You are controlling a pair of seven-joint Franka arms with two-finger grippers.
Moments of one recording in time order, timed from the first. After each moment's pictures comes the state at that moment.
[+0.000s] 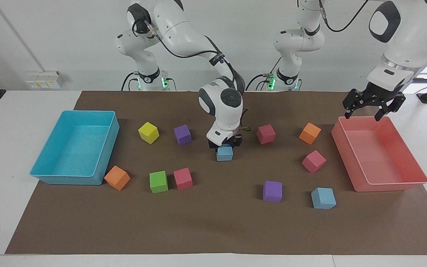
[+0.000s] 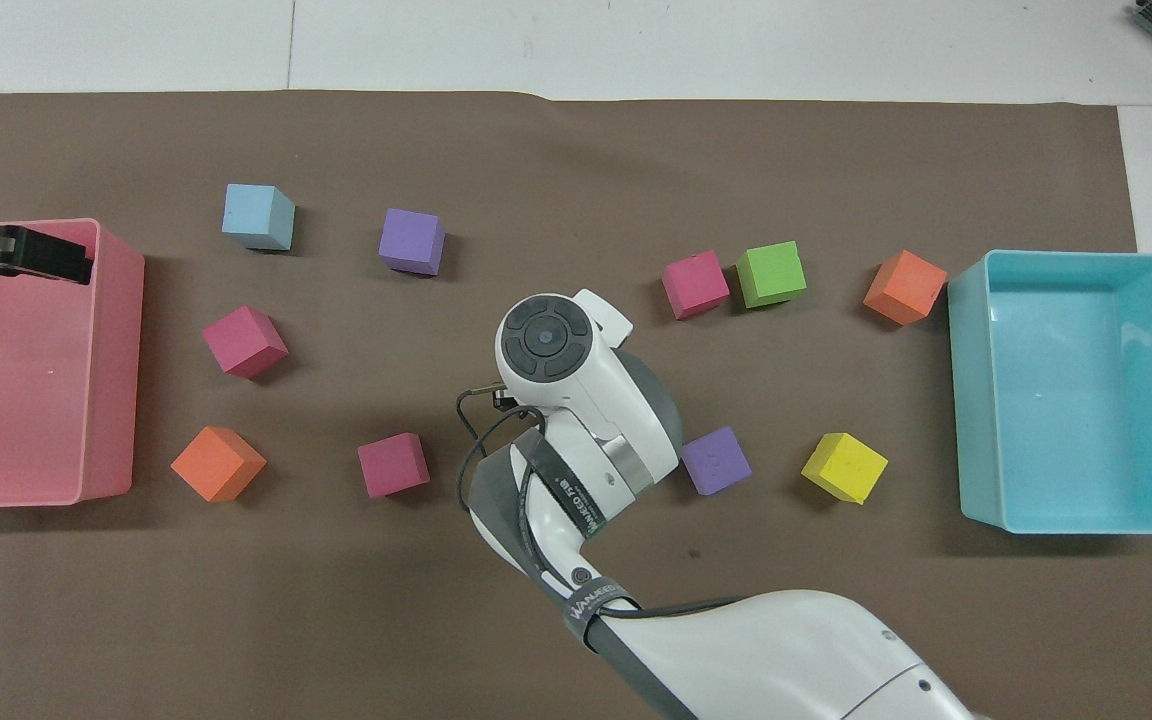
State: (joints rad) left arm -0.01 0.11 -0.03 -1.51 0.01 1.73 0.15; right arm 0.69 0.56 -0.05 -1.60 0.03 2.12 0.54
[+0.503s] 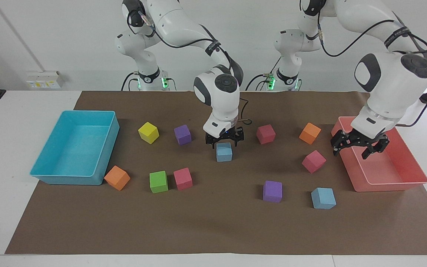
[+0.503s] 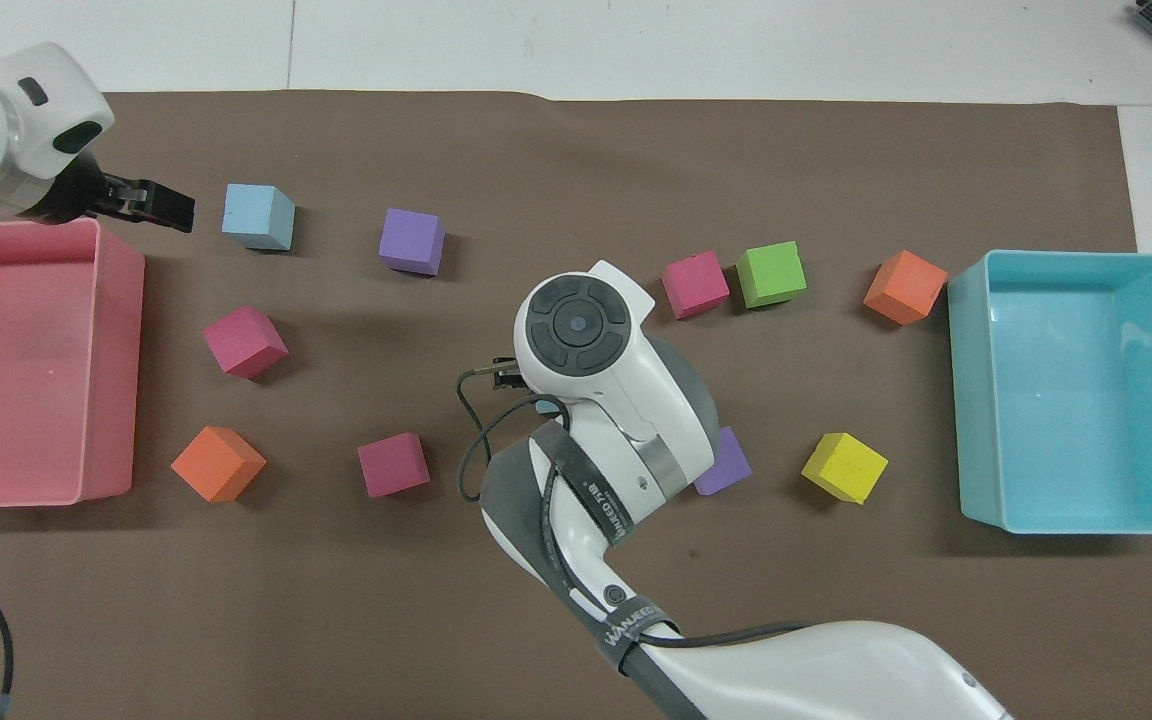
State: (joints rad) left arm -0.04 0.35 -0.04 -1.48 0.01 1.96 0.14; right arm 0.66 0.45 -0.06 -1.60 0.03 2.12 0.50
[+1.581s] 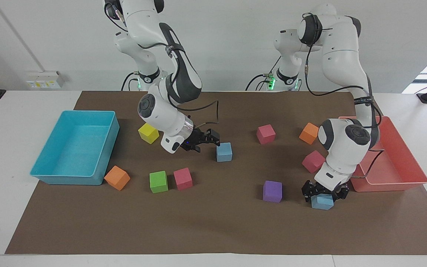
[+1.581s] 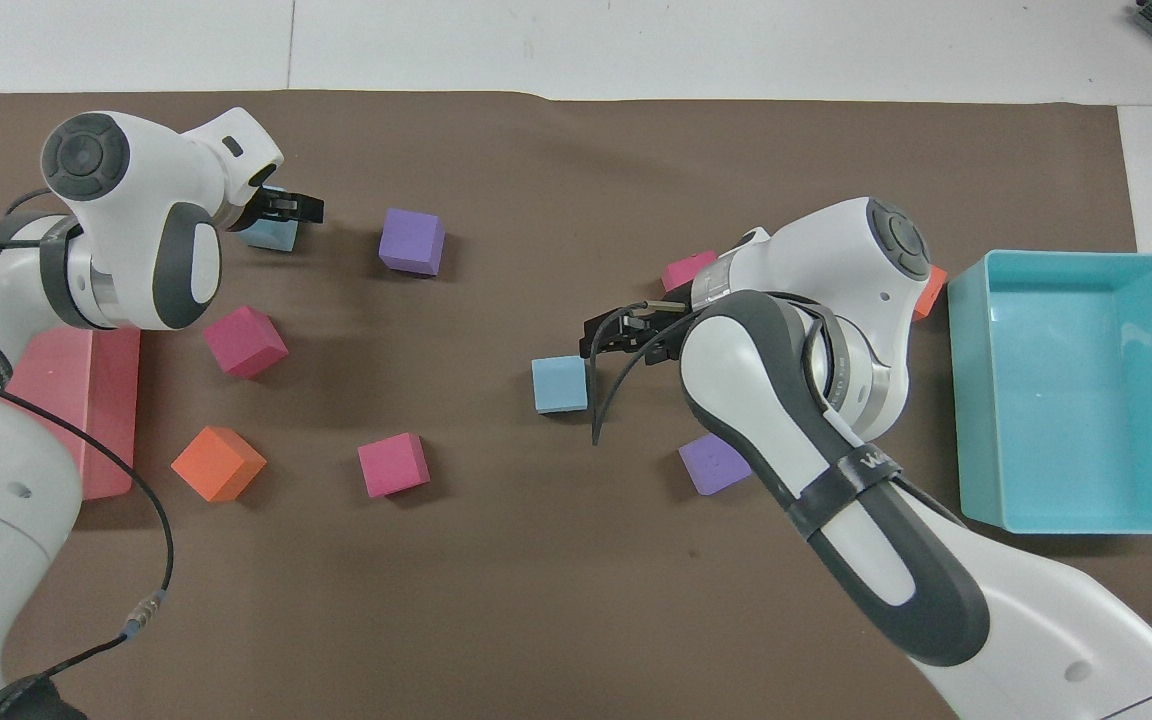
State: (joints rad) left arm -0.08 0.64 -0.05 -1.53 0.01 2.43 0.04; right arm 0.41 0.37 -0.06 -1.79 0.75 2.13 -0.09
